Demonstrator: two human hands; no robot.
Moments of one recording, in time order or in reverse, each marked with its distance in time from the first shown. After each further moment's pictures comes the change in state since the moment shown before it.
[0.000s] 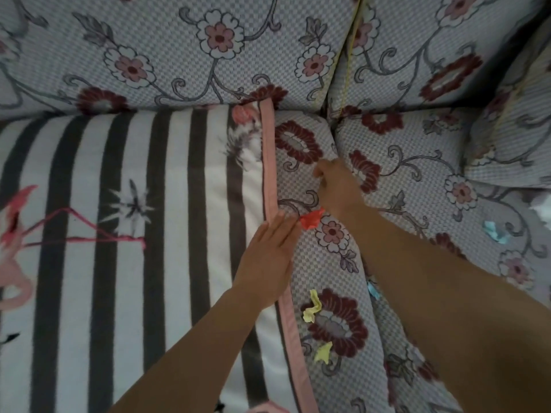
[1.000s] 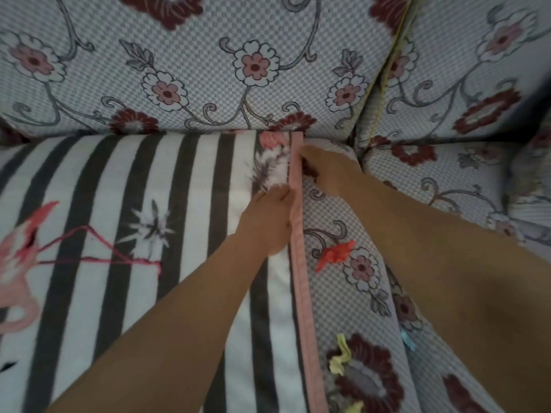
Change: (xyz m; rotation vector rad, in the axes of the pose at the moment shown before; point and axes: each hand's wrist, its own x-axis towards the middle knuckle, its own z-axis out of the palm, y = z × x) left_hand 0.083 -0.070 -0.052 0.036 -0.055 -0.151; right_hand 0.101 -0.032 0.006 -0.275 -0.204 -0.249
